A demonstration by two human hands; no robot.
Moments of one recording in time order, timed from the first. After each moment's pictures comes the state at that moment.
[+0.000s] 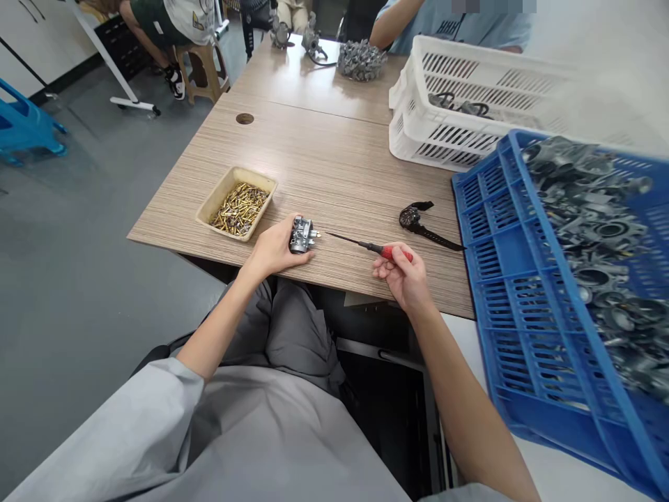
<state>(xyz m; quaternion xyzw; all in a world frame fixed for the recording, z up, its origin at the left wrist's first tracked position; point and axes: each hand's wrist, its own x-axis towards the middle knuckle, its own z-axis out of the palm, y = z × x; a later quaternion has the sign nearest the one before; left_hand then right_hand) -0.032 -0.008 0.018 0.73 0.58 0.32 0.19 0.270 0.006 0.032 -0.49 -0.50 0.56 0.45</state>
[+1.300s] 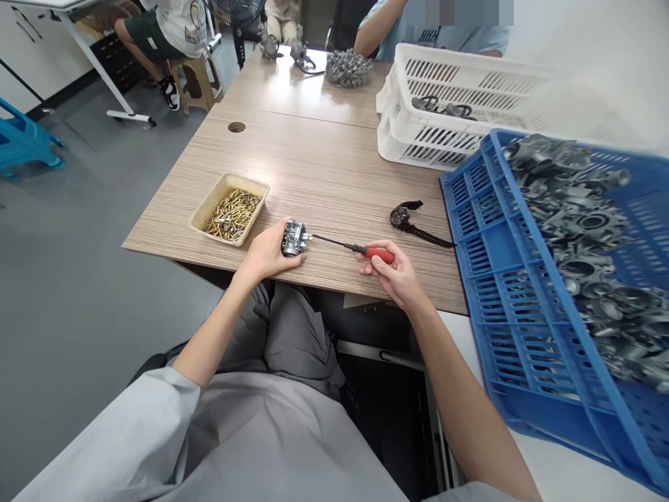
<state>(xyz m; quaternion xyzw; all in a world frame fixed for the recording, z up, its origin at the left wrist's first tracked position) -0.032 -0.009 0.018 0.74 0.58 0.31 0.17 0.282 0.010 0.021 -0.40 -0.53 0.61 0.43</state>
